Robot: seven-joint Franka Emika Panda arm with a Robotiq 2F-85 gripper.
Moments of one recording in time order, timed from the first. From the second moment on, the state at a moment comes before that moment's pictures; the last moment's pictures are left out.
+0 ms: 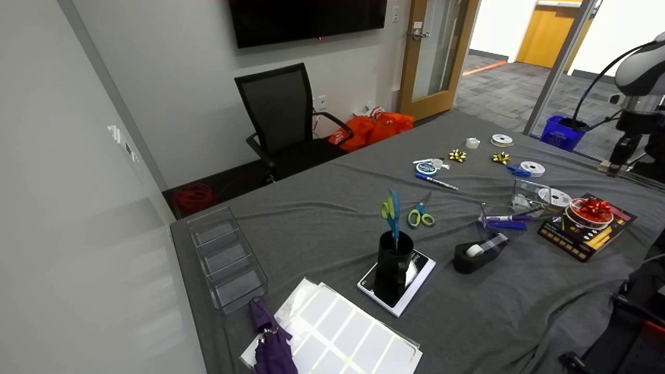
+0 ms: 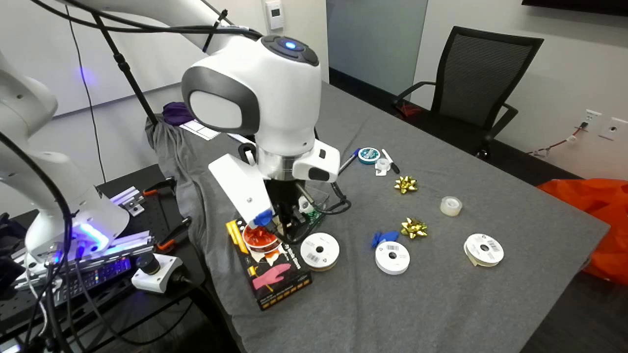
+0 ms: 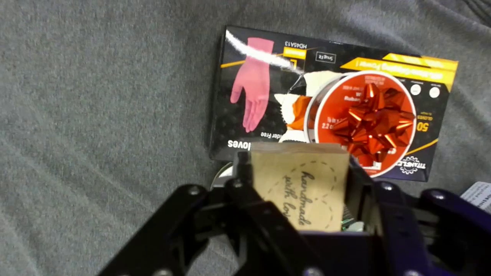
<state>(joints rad) -0.50 0.30 -0.32 -2.06 0.03 2.19 -0.89</state>
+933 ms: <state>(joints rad) -0.50 0.39 -0.32 -2.28 0.02 2.58 -0.75</state>
